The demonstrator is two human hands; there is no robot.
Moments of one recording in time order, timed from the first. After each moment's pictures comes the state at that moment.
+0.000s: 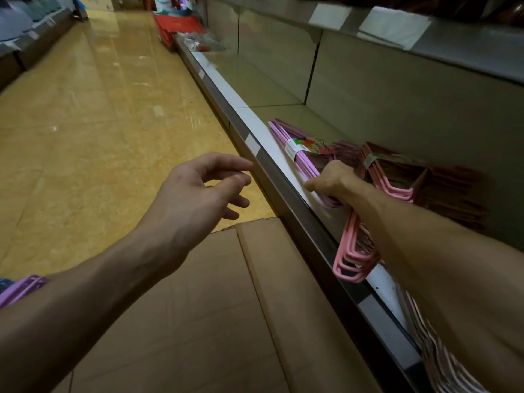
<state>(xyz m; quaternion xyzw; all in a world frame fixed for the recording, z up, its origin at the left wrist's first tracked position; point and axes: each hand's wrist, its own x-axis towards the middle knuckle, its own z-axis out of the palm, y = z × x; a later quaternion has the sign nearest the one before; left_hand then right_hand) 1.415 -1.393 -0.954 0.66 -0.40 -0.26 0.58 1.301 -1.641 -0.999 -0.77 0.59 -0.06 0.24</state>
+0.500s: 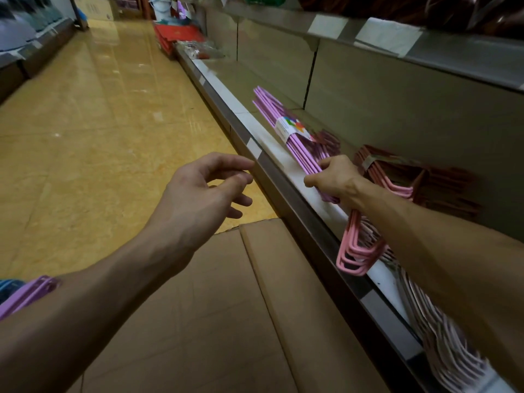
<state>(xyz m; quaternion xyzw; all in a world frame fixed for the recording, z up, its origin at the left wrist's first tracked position) 1.417 -1.382 -0.953 0.66 -0.41 -0.25 0.59 1.296 -1.624 -0.995 -0.75 0.53 -0.19 0.35</state>
